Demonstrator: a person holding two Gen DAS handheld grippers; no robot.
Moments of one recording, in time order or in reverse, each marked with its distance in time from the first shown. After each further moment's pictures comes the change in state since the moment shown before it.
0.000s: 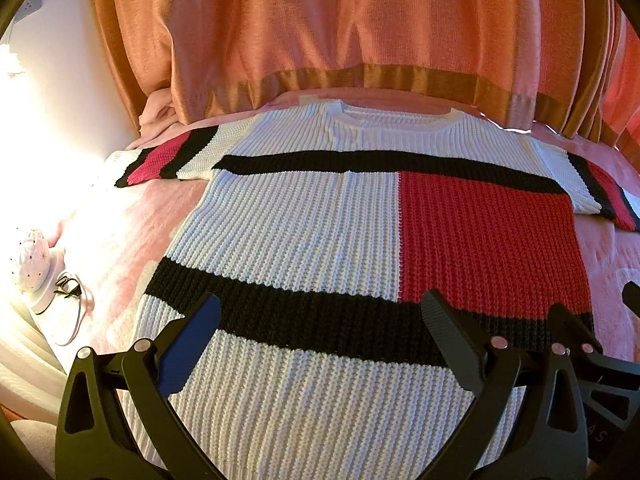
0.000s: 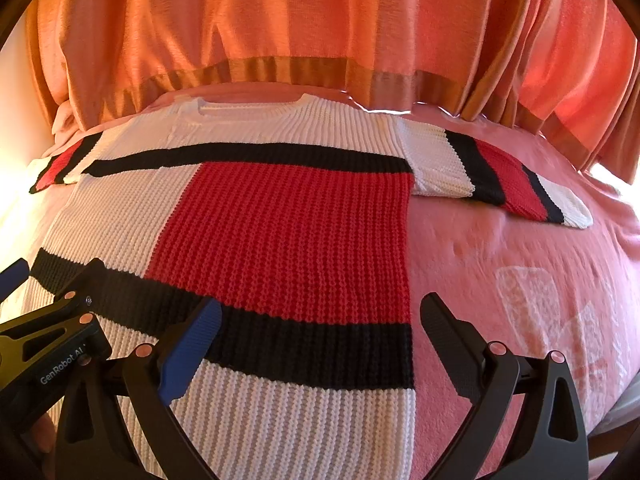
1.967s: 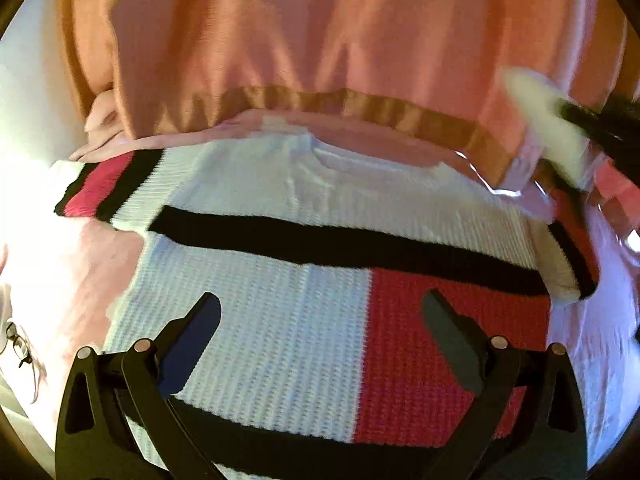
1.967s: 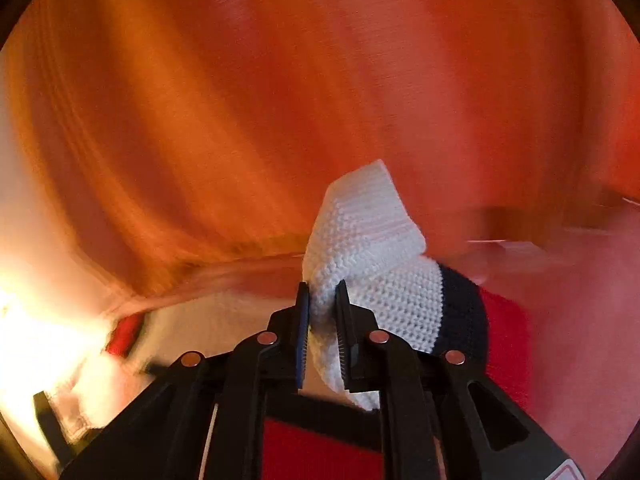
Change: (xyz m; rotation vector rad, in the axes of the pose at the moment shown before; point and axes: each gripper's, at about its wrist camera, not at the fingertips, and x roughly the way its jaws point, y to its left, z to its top) left arm 0.057 0.010 0.107 -0.107 0.045 -0.172; right arm 0.059 -0.025 0.246 0.106 -0.143 0.548
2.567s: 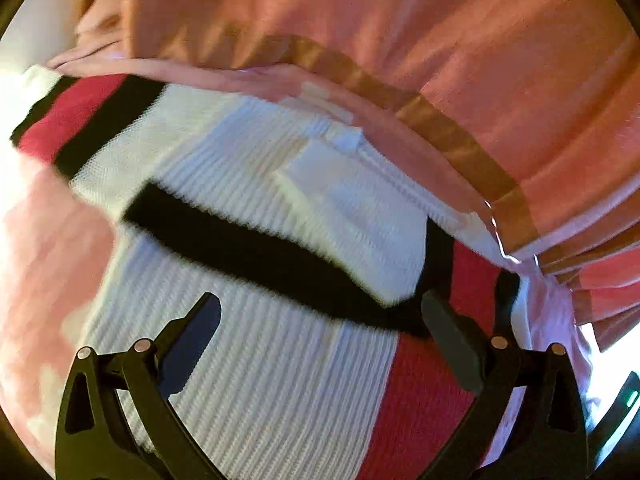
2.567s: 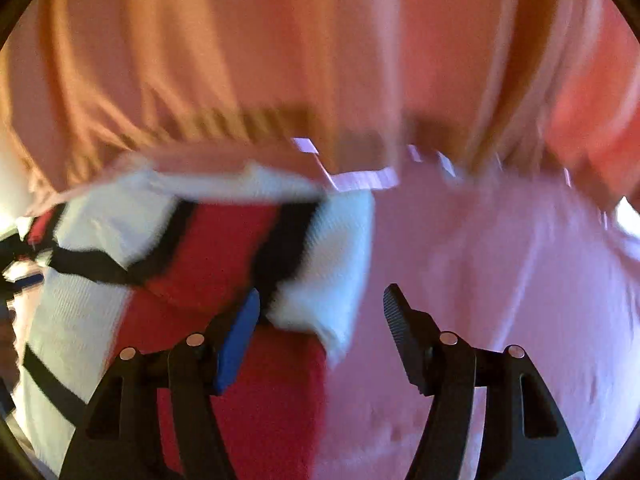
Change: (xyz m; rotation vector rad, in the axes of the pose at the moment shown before) left arm 0.088 0.062 0.057 -0.293 0.176 -0.154; right arm -0.055 -0.086 -0.117 -0.030 0.184 -0.489
